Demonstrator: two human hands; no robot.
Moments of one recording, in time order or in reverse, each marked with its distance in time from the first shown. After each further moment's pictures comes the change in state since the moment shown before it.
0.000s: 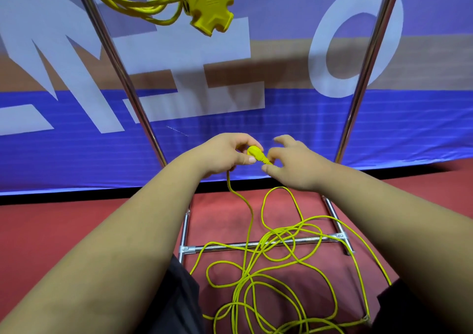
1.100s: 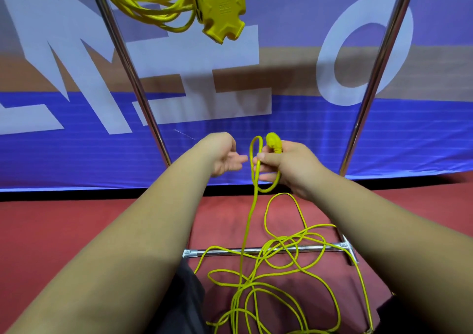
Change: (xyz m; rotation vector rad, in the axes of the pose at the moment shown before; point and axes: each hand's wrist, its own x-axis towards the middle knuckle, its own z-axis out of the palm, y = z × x) left_hand 0.020 0.000 -0.006 -0.718 0.331 -0.567; right_hand 0.013 -0.028 0.011 1.235 0.066 0.139
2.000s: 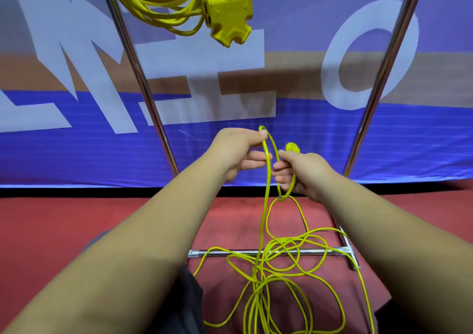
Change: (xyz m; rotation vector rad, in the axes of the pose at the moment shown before) left_hand -0.046 -0.001 0.020 -0.036 -0.132 0.332; right_hand 0.009 0.007 -0.020 -0.098 0.189 0.259
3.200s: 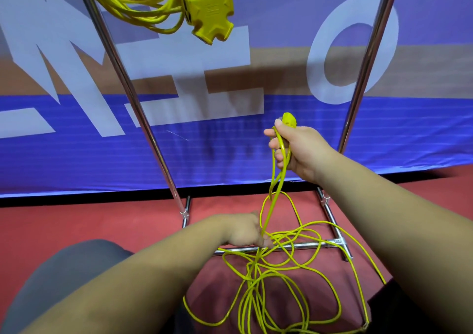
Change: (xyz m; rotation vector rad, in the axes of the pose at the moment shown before) left_hand 0.002 -0.171 -0.002 1.024 -0.748 -0.215; right_hand -0.011 -0.031 -0.013 0.196 -0.116 -0.239
